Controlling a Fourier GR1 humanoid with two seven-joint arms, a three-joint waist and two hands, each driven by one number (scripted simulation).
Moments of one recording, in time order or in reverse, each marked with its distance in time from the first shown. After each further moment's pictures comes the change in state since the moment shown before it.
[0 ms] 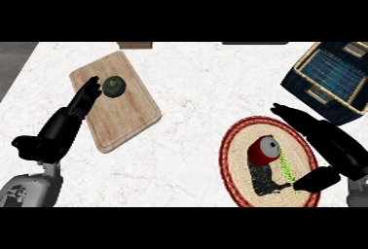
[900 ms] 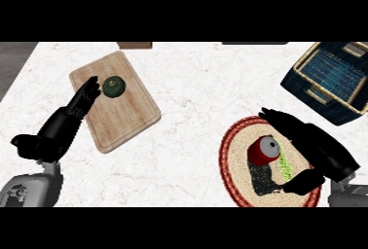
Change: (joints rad) left arm -0.005 -0.046 0.056 0.004 -0.045 -0.060 0.004; right arm 0.005 0.111 0.003 0.000 0.153 0.049 -0.029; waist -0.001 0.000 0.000
